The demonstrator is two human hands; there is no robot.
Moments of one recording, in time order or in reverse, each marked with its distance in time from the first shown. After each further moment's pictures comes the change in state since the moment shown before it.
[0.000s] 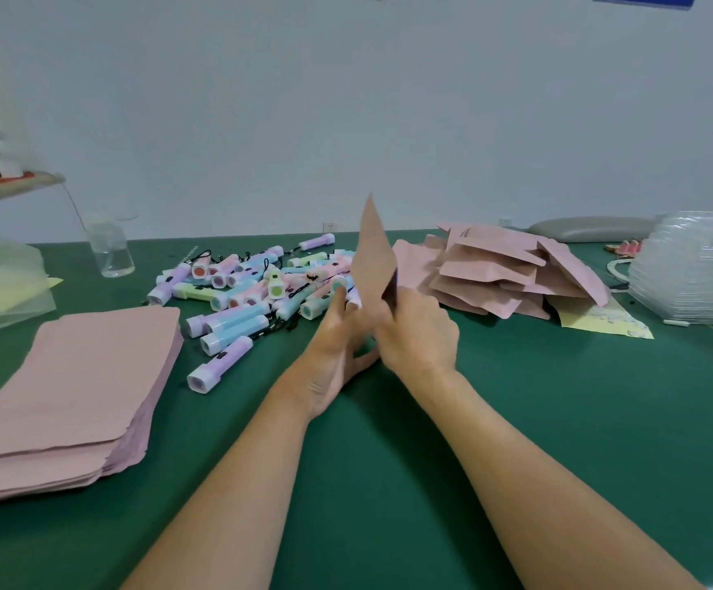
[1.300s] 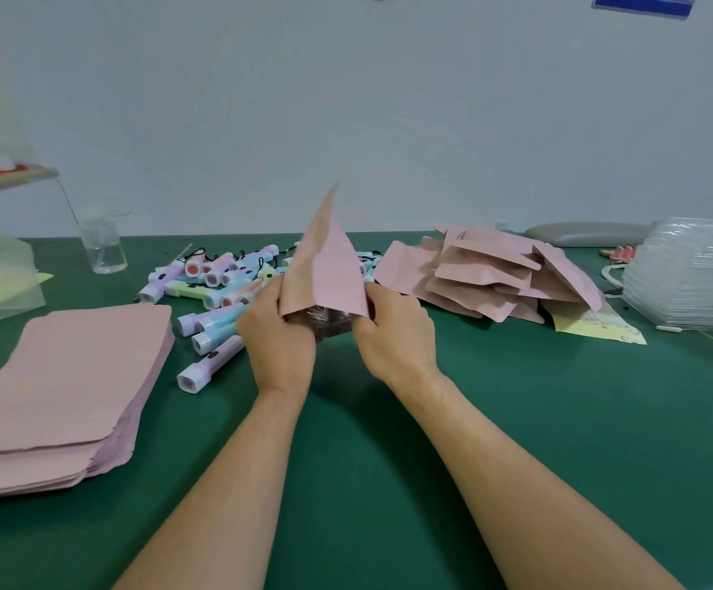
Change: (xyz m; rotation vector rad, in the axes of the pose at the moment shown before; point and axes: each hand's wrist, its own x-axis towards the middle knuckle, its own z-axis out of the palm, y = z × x) left_hand 0.006 0.005 -0.016 0.685 0.965 0.491; right_hand -0.002 -0.001 0.008 0.170 0.002 -0.212
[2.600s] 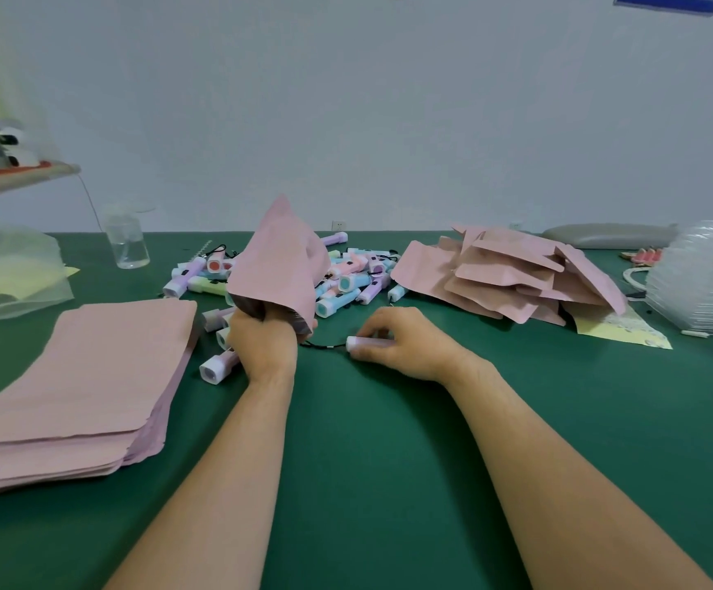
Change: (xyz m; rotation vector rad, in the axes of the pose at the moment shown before) left_hand 0.028 -0.028 -0.021 -0.152 0.176 -0.489; right_hand 0.025 0.043 0.015 0.084 -0.522 -0.184
